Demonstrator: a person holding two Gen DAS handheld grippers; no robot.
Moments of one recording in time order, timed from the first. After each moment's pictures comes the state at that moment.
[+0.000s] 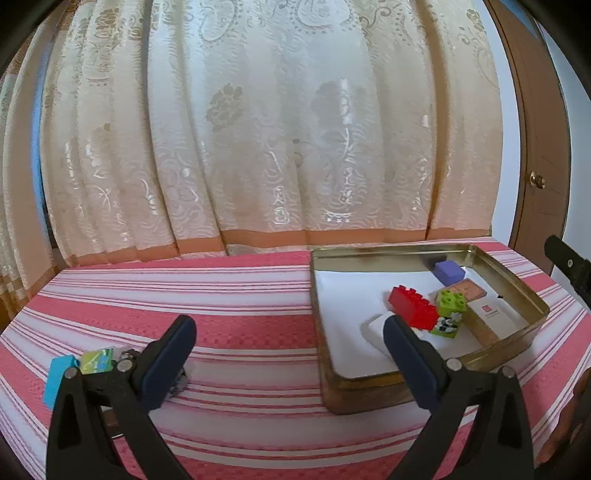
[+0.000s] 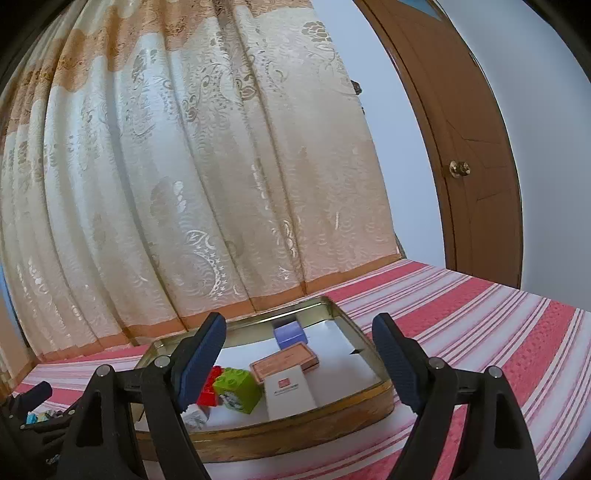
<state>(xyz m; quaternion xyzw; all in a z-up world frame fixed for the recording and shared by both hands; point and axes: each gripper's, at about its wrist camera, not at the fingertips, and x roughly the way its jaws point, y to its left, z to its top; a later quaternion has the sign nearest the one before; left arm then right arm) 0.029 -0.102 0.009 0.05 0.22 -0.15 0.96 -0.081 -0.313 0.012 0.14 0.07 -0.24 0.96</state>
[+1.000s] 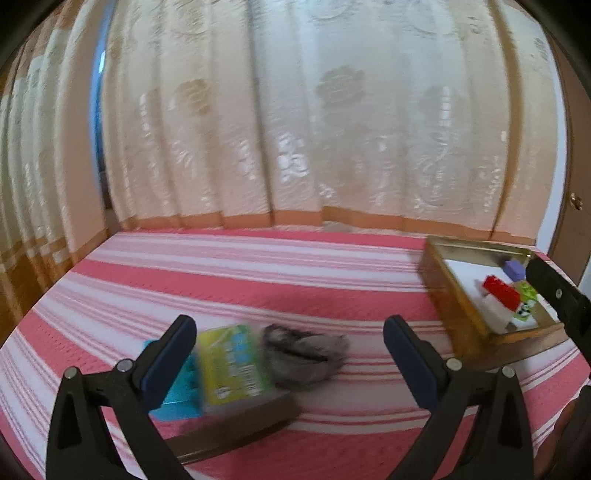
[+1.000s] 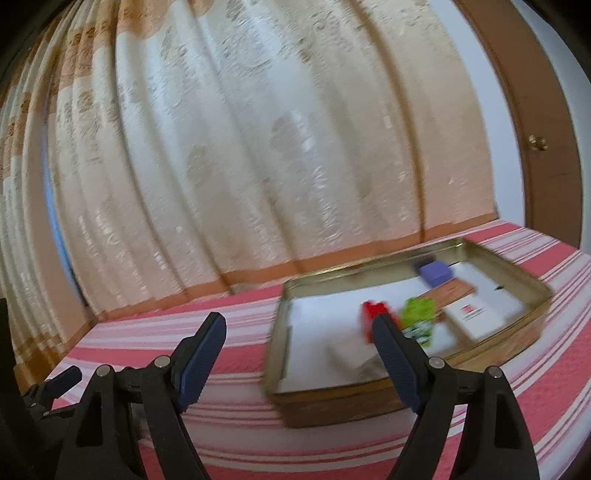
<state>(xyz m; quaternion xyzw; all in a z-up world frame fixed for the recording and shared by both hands) 0.054 0.031 -0.001 0.02 0.27 -0.08 0.96 -0.019 -0.181 0.004 0.14 0.14 -0.10 0.97</state>
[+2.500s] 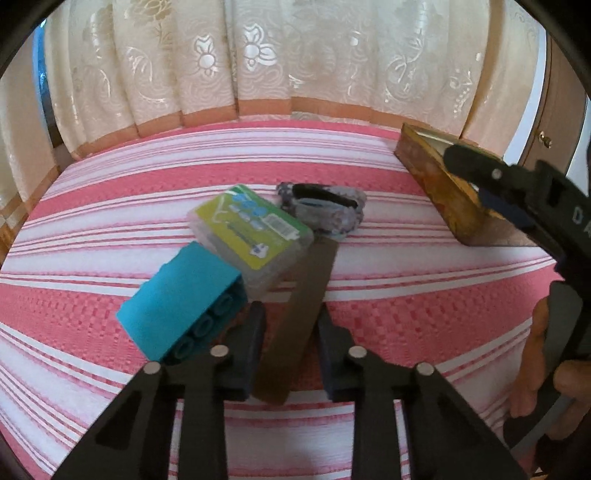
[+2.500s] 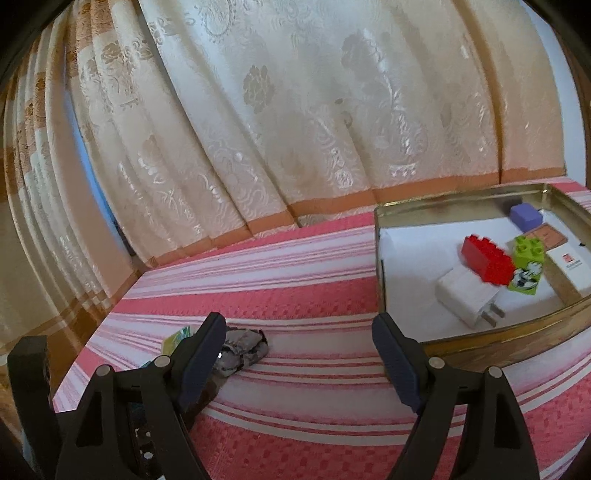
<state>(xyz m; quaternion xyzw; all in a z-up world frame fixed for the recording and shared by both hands) 0.051 0.058 -0.046 0.06 0.44 -0.19 0.88 0.025 -0.138 -0.016 0.17 0.25 0.02 0.95</state>
